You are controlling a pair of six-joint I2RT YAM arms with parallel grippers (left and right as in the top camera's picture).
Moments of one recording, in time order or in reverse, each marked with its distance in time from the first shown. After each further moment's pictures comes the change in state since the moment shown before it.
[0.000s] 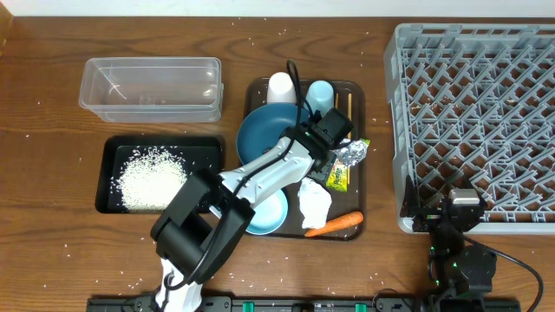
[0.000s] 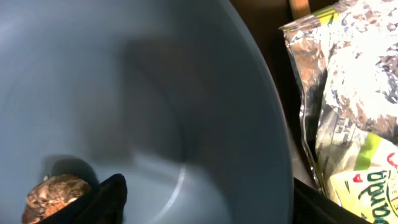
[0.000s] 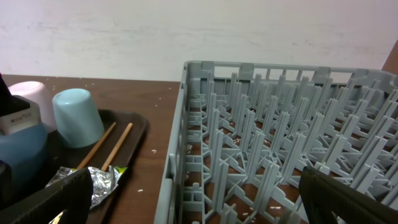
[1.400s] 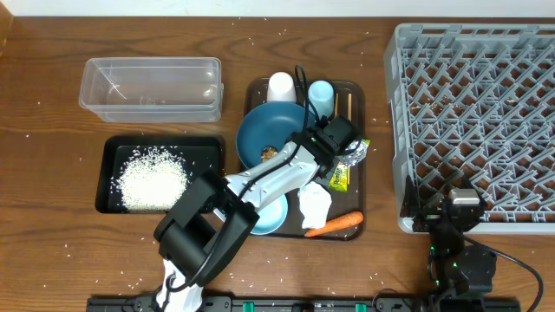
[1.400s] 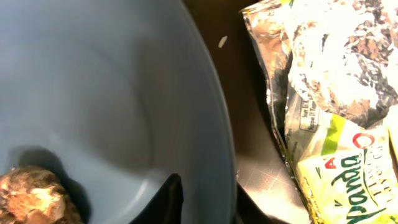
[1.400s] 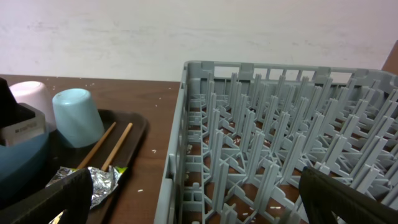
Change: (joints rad) left arm -0.033 0.002 -0.007 0.003 0.001 -0.004; right arm 0.000 0.000 0.000 0.000 0.000 0.000
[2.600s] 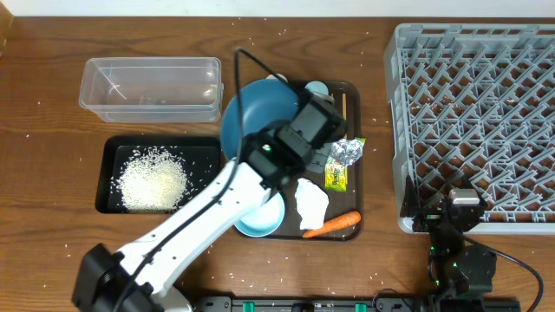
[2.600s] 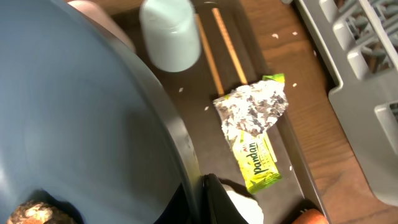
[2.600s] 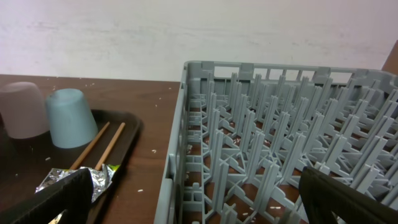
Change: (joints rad) left arm 0.021 -0.437 -0.005 -0.095 0.000 -0.043; right arm 0.000 0.000 0.000 0.000 0.000 0.000
